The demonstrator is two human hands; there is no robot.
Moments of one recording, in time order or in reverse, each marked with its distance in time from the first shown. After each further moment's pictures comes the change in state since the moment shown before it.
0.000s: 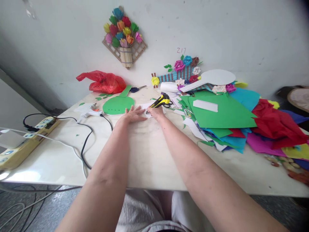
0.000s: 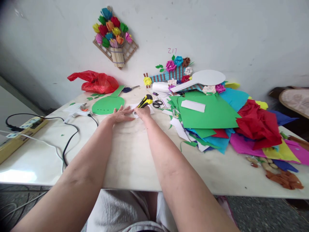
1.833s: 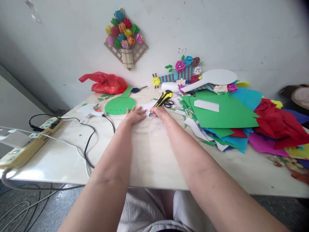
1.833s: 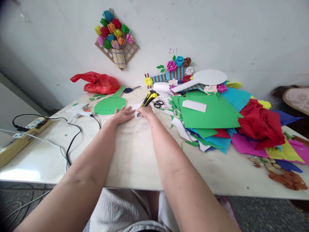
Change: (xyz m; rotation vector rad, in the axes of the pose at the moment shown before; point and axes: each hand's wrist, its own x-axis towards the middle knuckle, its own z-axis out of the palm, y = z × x) left_hand 0.006 -0.004 0.013 -0.014 0.120 -0.014; right_hand -0.019 -0.022 -0.025 0.207 -0.184 0.070
